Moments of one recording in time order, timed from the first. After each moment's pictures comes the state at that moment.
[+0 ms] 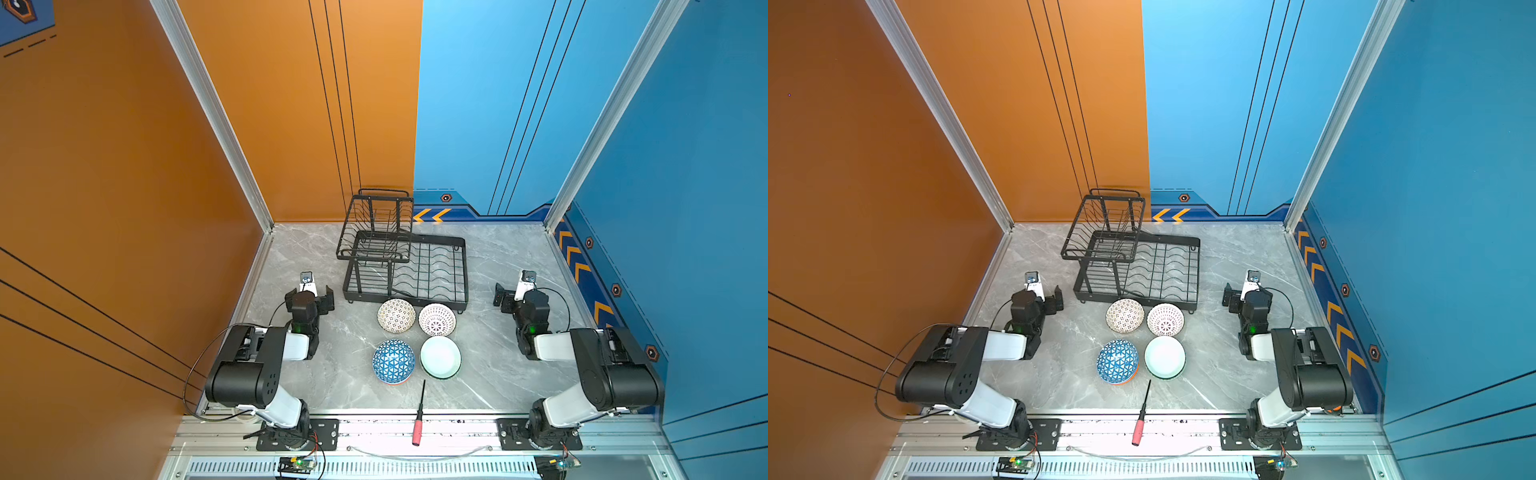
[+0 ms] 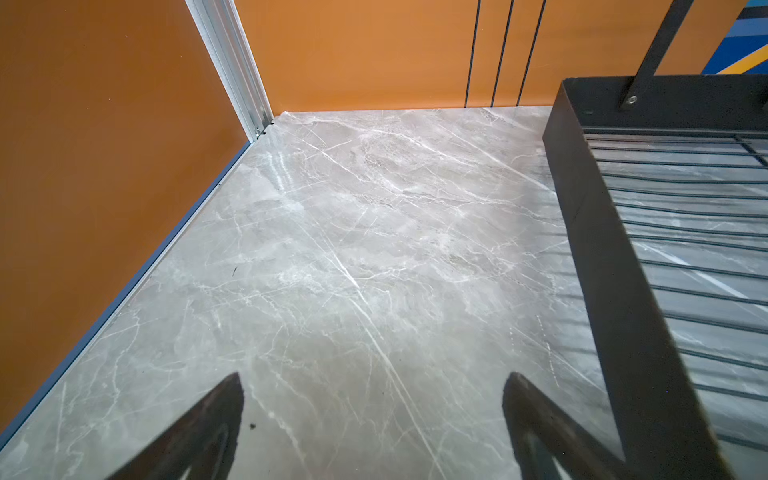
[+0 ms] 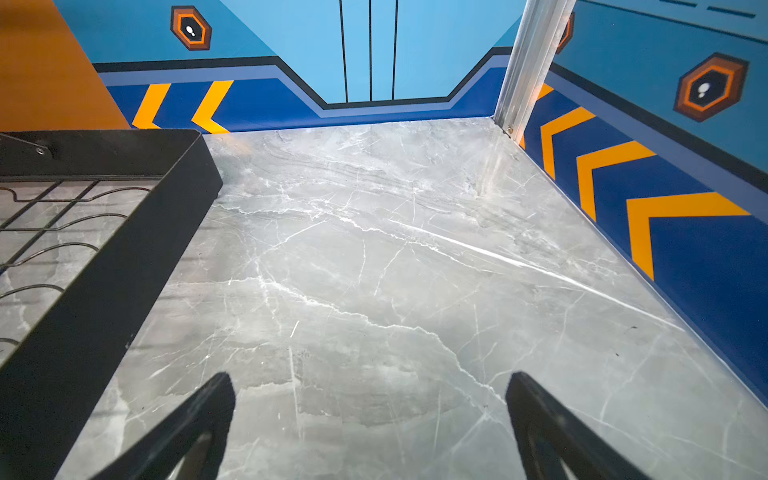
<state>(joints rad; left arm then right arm) -0.05 1.56 0.37 0.84 -0.25 0.00 0.03 1.54 0.36 0.85 0.17 0.06</state>
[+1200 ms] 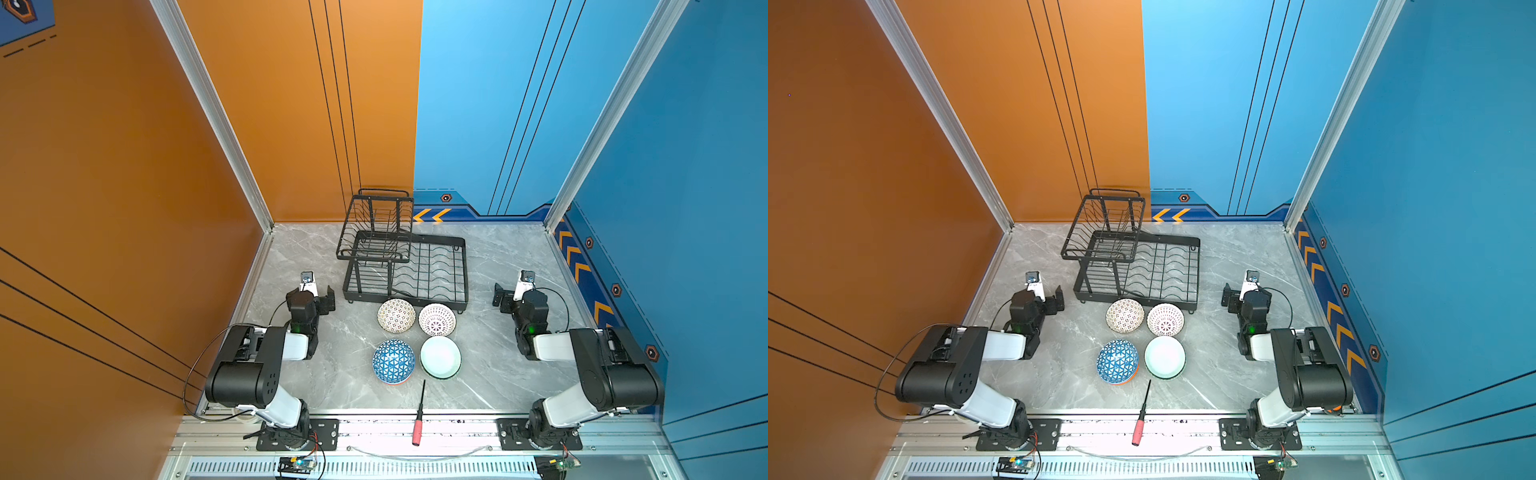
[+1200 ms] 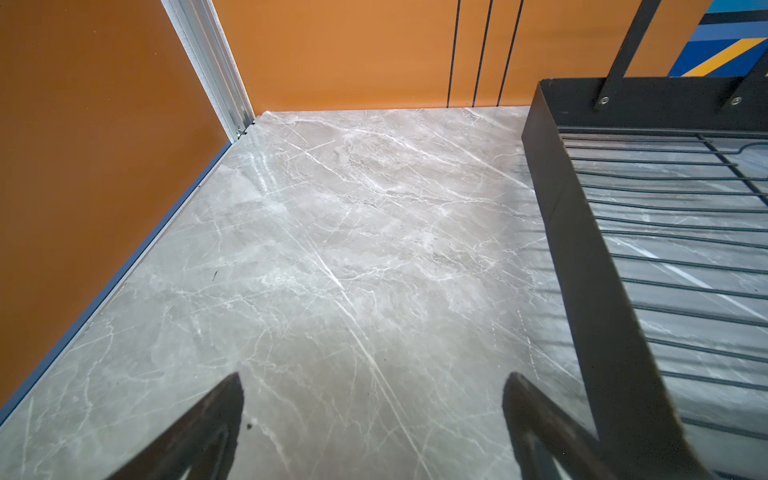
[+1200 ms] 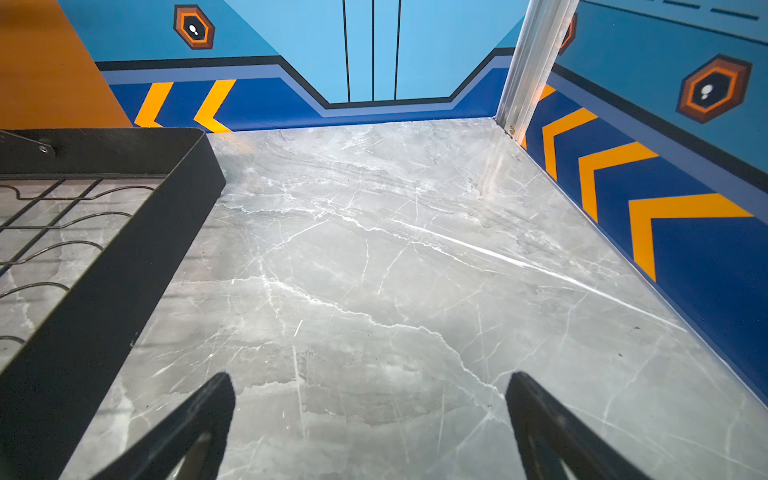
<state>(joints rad) -0.03 1.56 0.37 0.84 -0.19 0.00 0.04 1.54 0.36 0.85 0.18 0.06</state>
